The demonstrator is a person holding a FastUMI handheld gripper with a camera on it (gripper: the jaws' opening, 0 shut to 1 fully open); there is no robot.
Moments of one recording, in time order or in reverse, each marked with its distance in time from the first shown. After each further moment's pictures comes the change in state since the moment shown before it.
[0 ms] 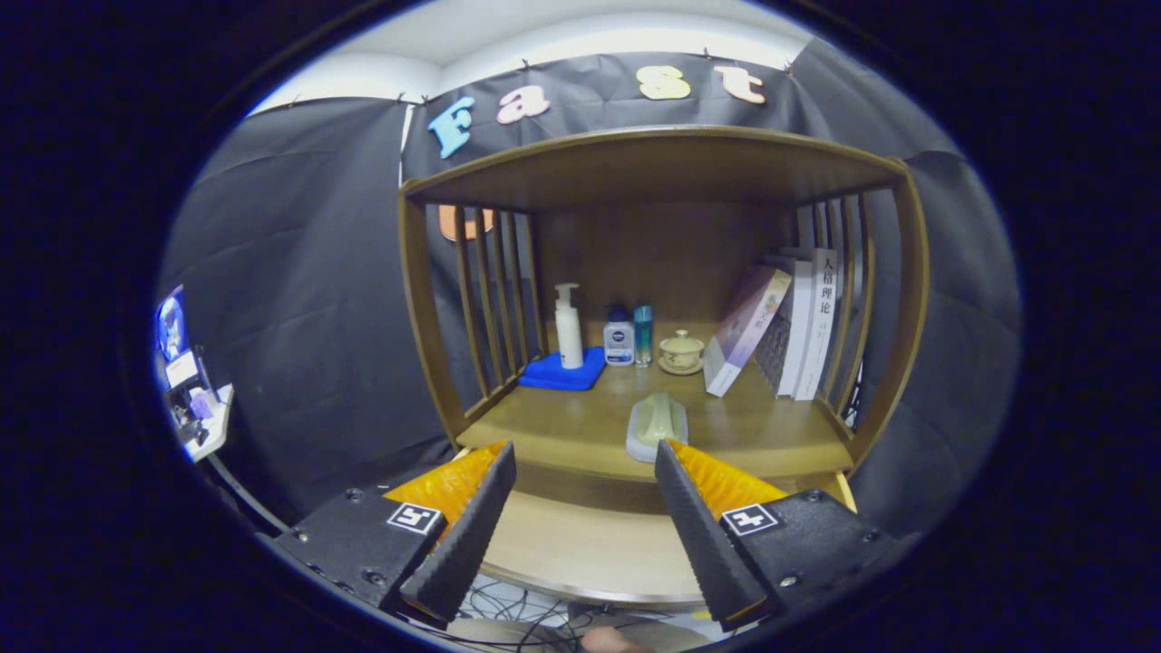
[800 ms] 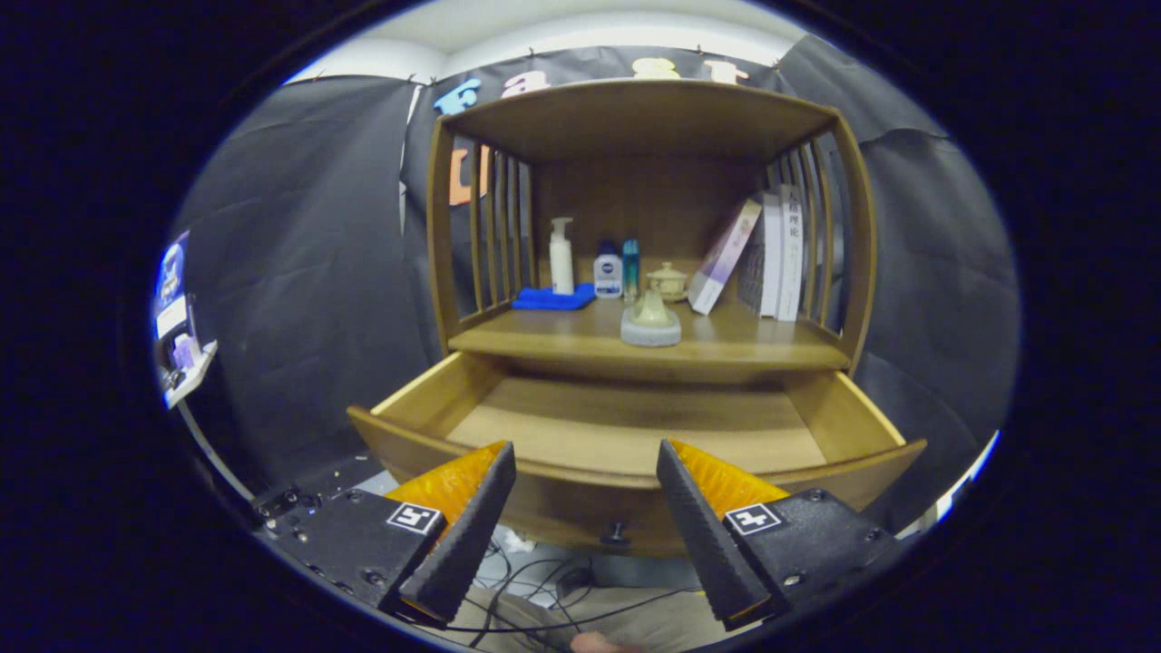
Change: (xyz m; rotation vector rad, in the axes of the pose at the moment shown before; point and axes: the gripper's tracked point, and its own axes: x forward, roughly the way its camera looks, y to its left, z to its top) arm -0.014 0.001 -0.160 -0.002 0.059 -0.083
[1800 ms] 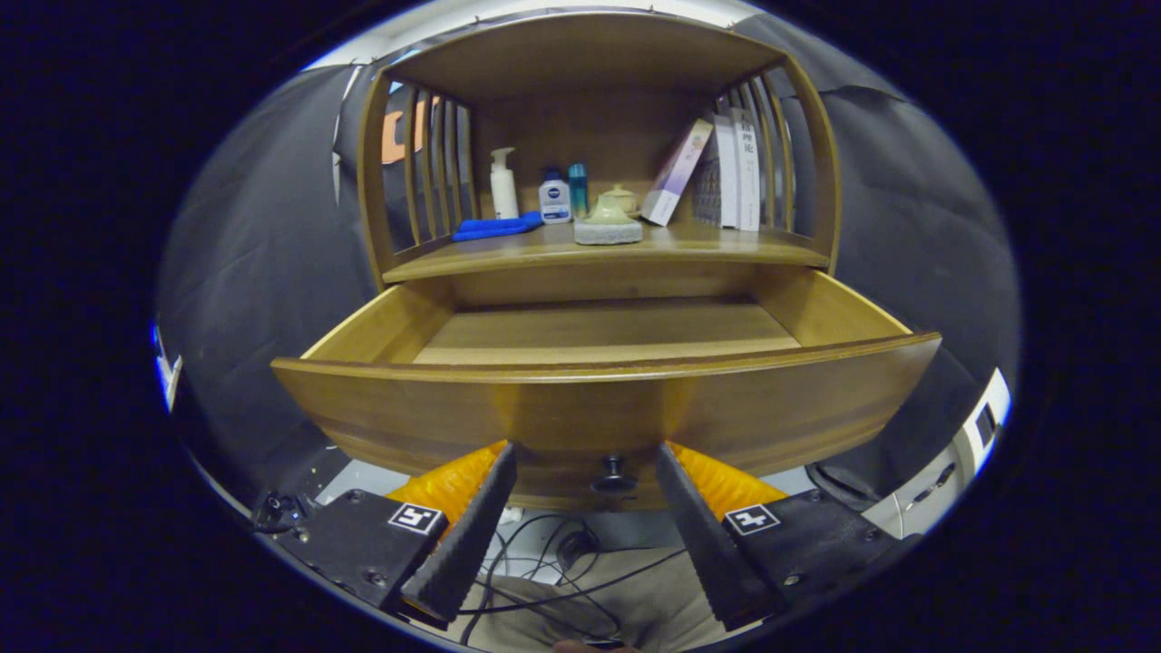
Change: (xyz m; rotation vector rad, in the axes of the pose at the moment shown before) arm 0.029 -0.012 -0.062 0.124 0.162 -0.171
